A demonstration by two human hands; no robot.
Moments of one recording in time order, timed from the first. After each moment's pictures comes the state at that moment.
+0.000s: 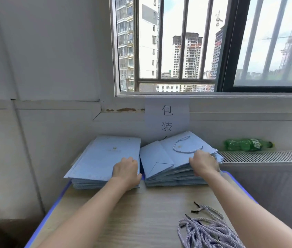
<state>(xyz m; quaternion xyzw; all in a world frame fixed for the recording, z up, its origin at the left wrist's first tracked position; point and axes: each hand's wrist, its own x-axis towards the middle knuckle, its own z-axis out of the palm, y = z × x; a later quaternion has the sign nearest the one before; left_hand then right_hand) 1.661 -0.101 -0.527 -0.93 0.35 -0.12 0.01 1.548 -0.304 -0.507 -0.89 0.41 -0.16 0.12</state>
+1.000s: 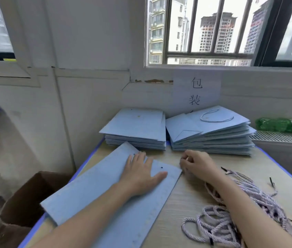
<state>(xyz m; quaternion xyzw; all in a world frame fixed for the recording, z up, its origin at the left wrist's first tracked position) 1.590 -0.012 -0.589 -0.94 0.34 0.02 -0.08 1.524 -0.203 -0.578 -0.96 0.13 -0.13 0.23</state>
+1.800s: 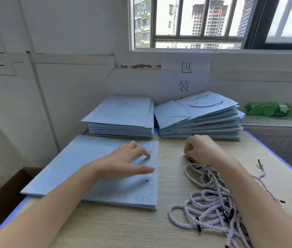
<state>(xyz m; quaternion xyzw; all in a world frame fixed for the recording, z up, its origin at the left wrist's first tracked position) 1.590 0.007 -0.569 -0.87 0.44 0.16 -0.18 1.502 -0.218 -0.562 -0.97 0.18 -0.05 0.14</state>
